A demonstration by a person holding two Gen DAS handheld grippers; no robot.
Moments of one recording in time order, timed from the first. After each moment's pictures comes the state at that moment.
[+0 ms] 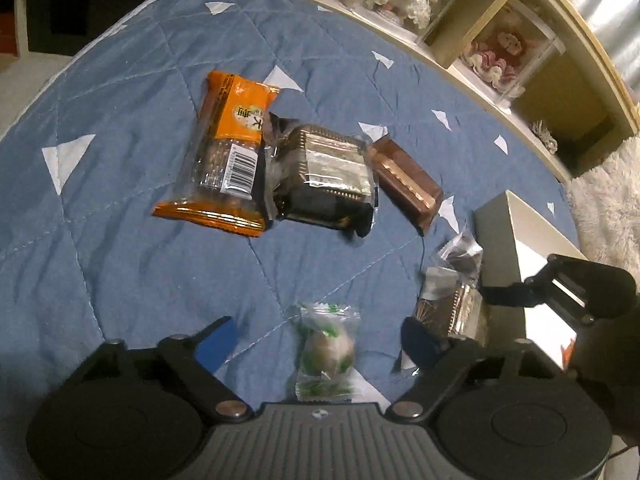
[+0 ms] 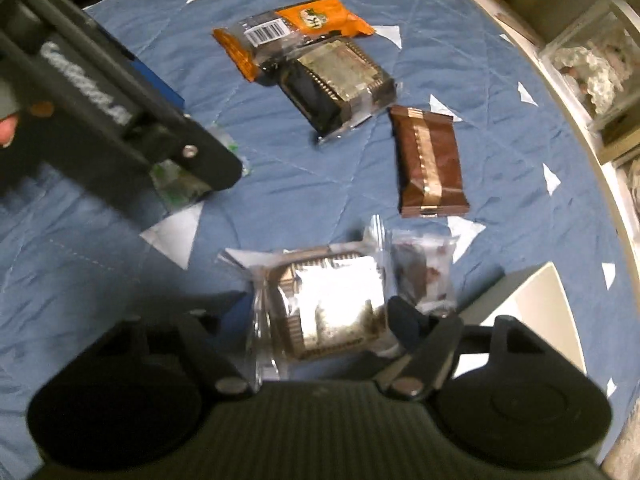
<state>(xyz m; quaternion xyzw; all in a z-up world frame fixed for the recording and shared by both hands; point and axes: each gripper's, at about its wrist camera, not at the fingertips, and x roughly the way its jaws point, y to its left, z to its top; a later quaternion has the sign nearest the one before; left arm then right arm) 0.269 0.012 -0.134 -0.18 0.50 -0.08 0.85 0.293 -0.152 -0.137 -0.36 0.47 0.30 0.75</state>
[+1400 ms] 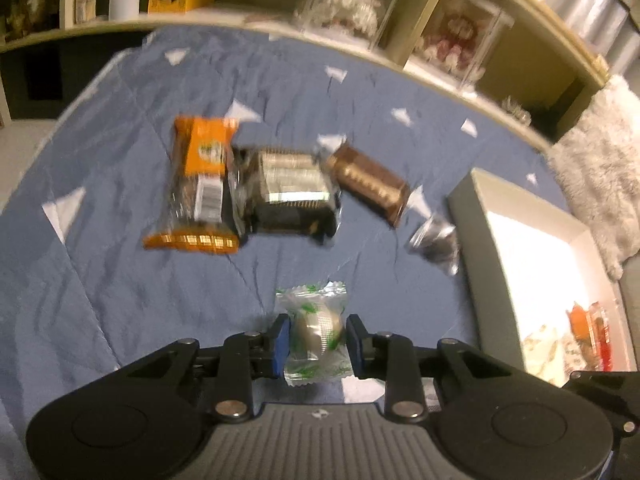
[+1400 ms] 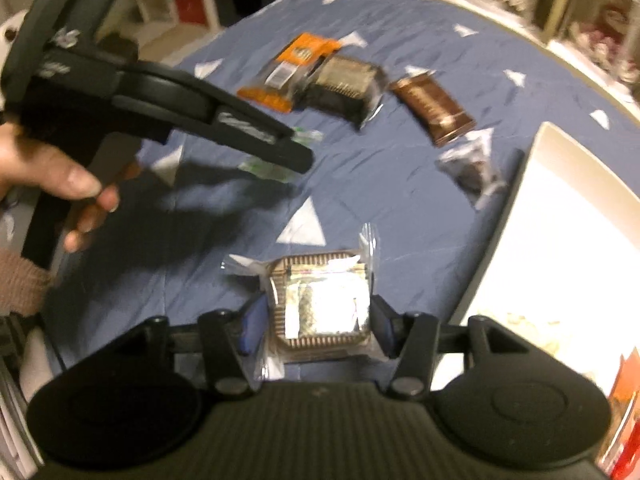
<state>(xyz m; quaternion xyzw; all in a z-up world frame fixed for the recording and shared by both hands) 0.245 -0.007 -0.109 -0.10 0.45 -0.11 0.88 0.188 -0.164 -0.105 -0.11 0.50 0.24 0.82</state>
